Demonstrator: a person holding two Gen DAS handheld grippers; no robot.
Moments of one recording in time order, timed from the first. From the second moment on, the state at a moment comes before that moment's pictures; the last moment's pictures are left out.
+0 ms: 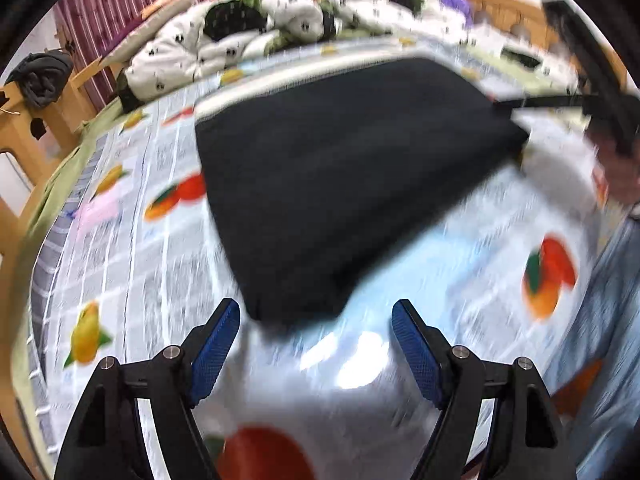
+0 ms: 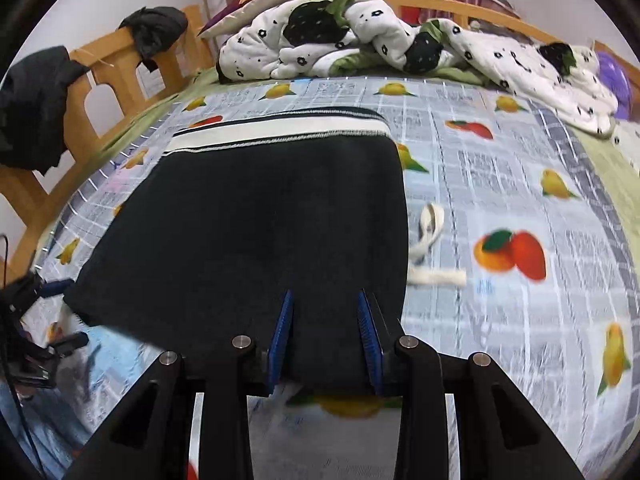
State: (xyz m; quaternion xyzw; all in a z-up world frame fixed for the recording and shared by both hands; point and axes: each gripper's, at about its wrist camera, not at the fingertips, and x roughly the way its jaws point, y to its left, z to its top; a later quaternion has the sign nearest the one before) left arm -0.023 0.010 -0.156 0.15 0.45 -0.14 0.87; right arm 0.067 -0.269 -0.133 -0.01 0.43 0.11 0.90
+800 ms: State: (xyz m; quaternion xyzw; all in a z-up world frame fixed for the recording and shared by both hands) left arm -0.022 0.061 -0.152 -0.02 0.43 -0.08 0.90; right arm 0.063 -0.268 -0.147 -0.03 0.44 0.11 0.89
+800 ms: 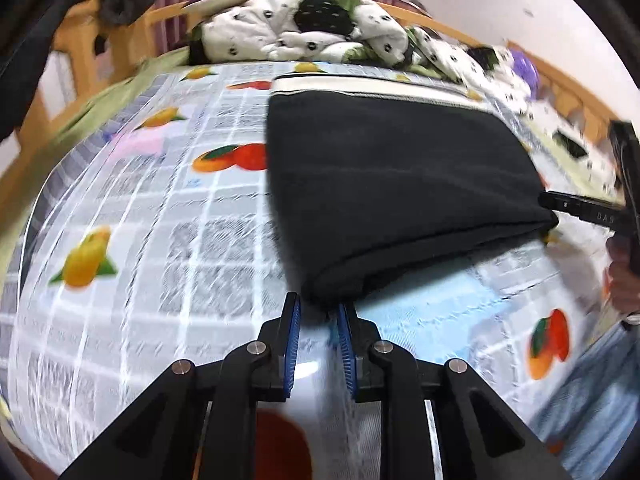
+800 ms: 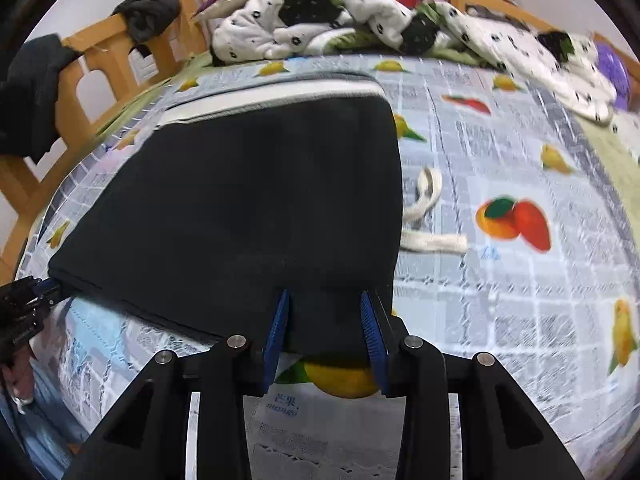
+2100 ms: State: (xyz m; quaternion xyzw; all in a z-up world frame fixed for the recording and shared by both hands) left arm 0.073 0.078 -0.126 -0.14 0.43 -0.07 0.89; right arm 0.114 -0.278 -0.126 0.04 0.39 0.06 0.92
